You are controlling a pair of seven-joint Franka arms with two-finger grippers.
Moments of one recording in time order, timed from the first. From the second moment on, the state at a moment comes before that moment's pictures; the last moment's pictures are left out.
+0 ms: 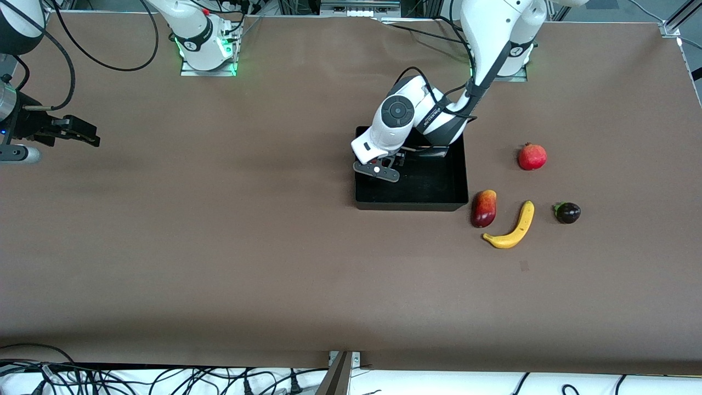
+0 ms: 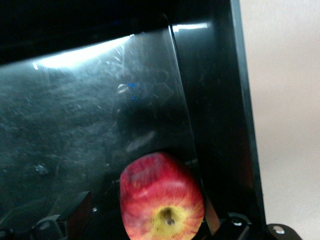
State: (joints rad) left arm -0.49 0.54 -0.27 -1.91 -0.03 2.41 -0.50; right arm -0.03 0.02 -0.03 -1.72 -0.03 1.65 -0.07
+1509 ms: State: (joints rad) left arm 0.12 0.54 -0.16 -1.96 -0.03 2.51 0.67; right arm -0.03 0.02 -0.03 -1.71 -0.03 1.67 -0.07
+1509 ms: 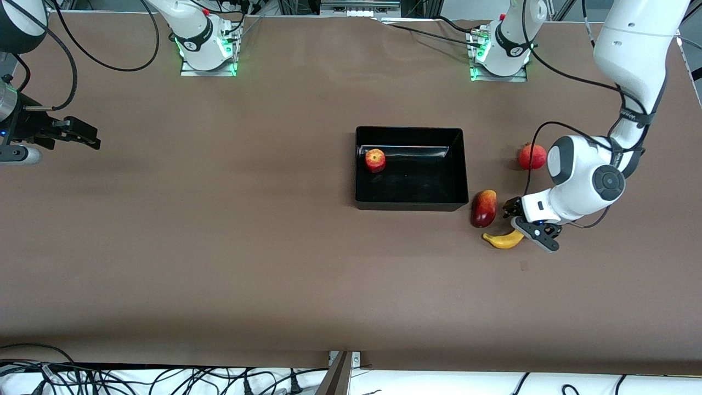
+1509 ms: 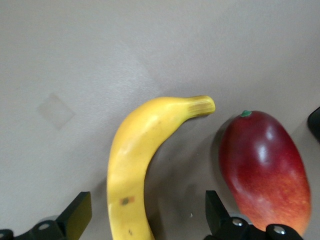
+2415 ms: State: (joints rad) left arm 0.12 0.54 -0.16 -1.93 -0.03 2.50 0.69; right arm -0.03 0.03 -0.03 -1.71 -0.03 1.67 -0.07
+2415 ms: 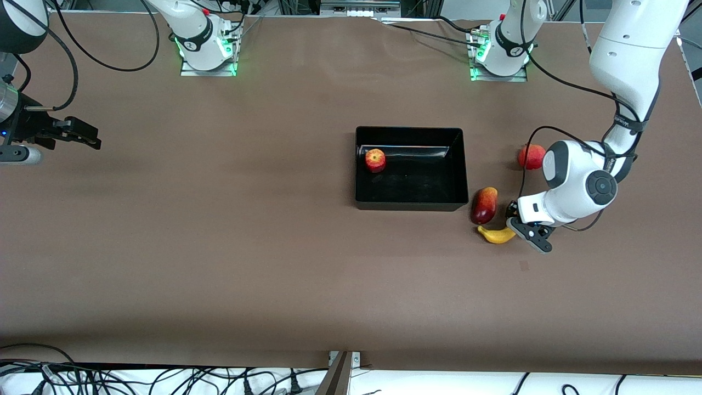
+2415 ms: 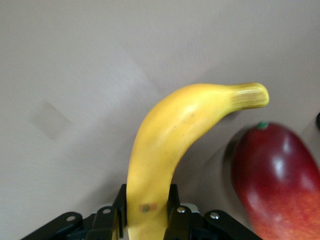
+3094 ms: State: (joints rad) left arm -0.17 0.19 -0.24 -1.96 -0.03 2.17 0.08; right arm -0.03 0.03 -0.03 -1.71 -0.03 1.67 -0.07
